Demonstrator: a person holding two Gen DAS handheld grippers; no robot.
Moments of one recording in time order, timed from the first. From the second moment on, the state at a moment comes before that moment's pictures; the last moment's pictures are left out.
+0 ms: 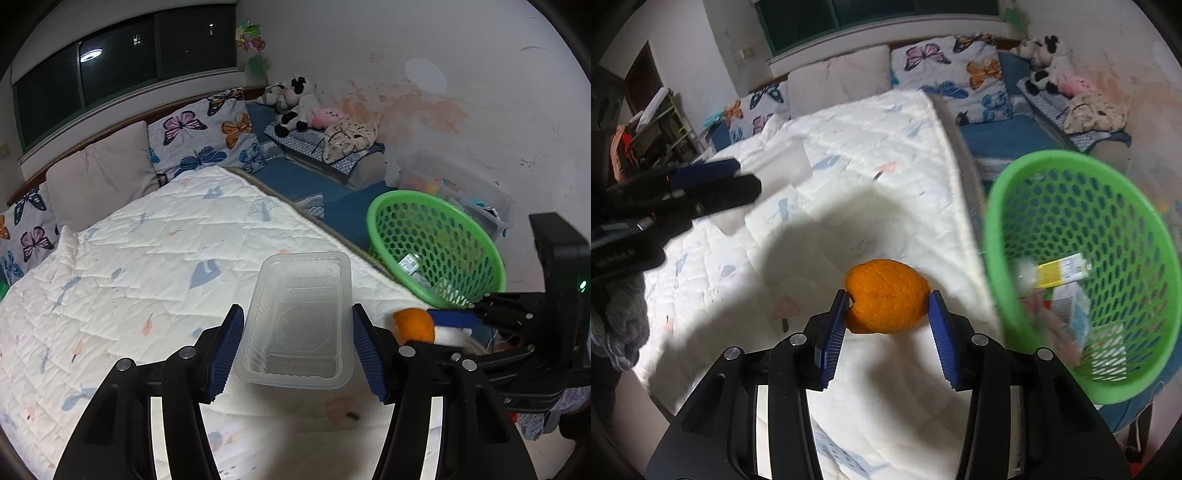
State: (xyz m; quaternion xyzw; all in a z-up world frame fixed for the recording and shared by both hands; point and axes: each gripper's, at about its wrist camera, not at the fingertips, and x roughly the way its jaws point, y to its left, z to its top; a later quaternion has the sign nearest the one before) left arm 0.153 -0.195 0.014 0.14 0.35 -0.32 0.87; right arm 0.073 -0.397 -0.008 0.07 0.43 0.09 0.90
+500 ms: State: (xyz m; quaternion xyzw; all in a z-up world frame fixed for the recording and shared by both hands) left arm 0.145 -0.296 0.023 0.16 0.34 -0.37 0.85; right arm 0.066 -0.505 0.014 0.10 0.40 -0.03 0.91
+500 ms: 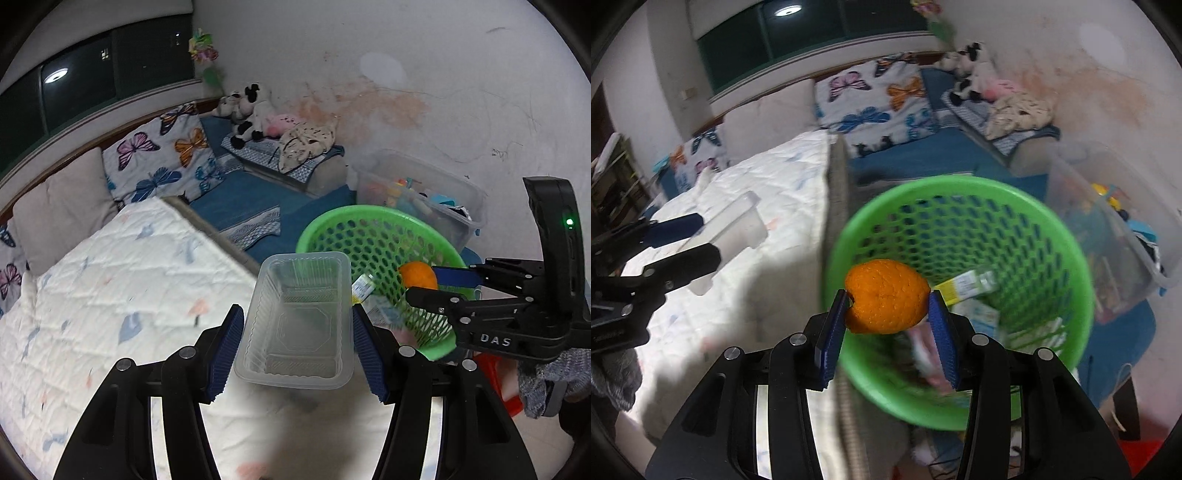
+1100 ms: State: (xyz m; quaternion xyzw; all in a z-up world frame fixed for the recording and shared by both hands) left arm 0.161 -0.363 0.004 0.14 0.37 -0.39 0.83; right arm 0.047 -0.561 0.011 0.13 0.38 -0.08 0.91
